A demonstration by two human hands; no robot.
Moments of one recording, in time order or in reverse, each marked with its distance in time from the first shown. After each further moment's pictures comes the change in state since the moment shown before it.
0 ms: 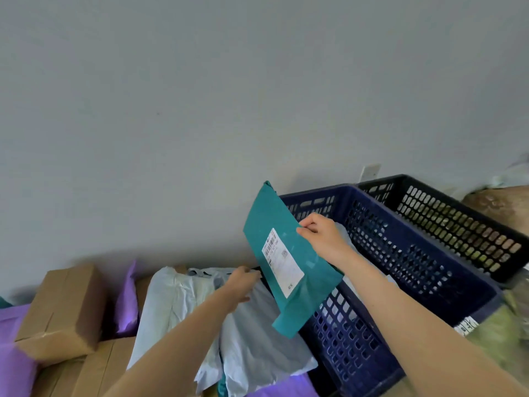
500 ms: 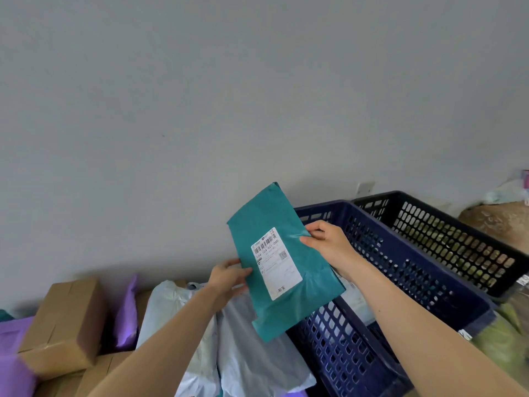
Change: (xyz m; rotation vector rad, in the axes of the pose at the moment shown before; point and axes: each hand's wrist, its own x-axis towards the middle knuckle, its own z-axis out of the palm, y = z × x) left_hand -0.020 0.034 -0.029 -0.519 -0.020 0.122; right_hand -0.010 -0.013 -0.031 0.250 -0.004 0.061
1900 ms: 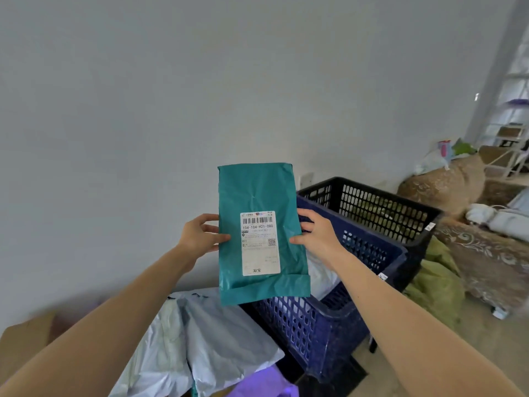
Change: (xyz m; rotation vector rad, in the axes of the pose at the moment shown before) left_hand -0.079 0.082 0.061 0.479 -0.099 0.388; right_hand -0.091 -0.003 -0.064 0.117 0.209 -0.051
